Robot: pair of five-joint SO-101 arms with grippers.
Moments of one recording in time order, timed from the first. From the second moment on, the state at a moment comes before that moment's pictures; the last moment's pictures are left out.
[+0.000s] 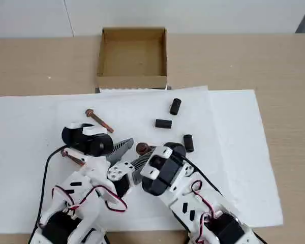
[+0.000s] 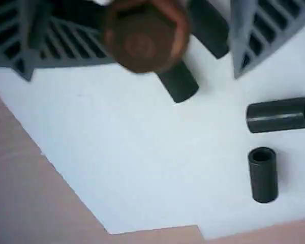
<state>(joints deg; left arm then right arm) 28.7 -96.7 73.7 55.2 25.0 -43.3 -103.1 80.5 50.1 10.2</state>
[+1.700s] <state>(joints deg) 9.7 -96.7 90.9 52.5 12.1 -24.4 -11.1 7.3 42.2 -9.4</state>
